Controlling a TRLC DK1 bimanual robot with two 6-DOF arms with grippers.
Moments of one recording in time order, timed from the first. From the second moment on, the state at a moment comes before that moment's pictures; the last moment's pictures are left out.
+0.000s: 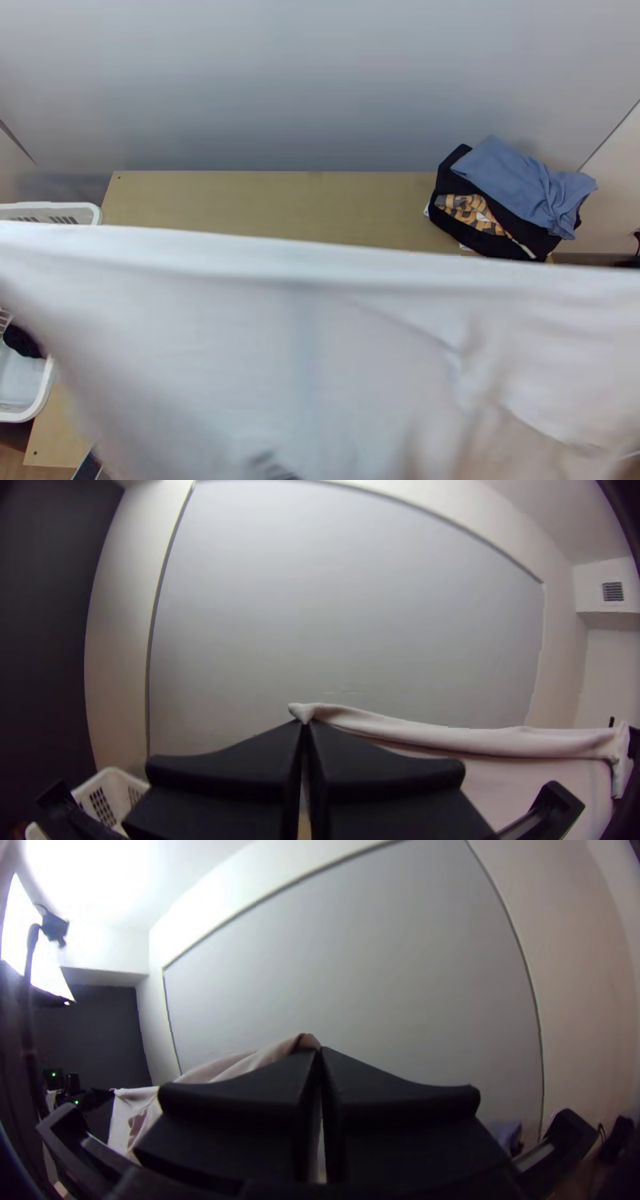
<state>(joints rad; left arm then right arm) 0.22 0.80 1.98 -1.04 0.09 -0.21 0.40 0.67 1.91 -0.87 0.12 0.27</state>
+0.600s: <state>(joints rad) 0.12 0.72 0.75 -0.46 0.21 -0.19 0.46 0.53 0.83 -0.48 0.00 0.48</state>
